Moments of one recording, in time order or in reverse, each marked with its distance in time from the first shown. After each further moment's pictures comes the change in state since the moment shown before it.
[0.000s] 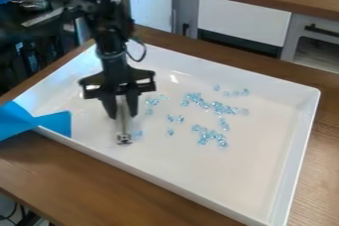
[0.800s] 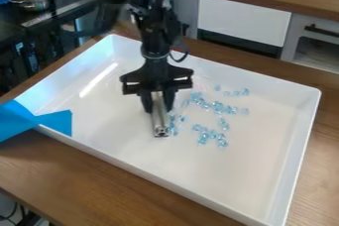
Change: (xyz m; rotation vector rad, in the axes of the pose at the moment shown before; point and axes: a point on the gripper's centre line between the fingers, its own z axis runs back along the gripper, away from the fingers) arm -0.010 -0.066 -0.011 -0.004 -0.016 -0.019
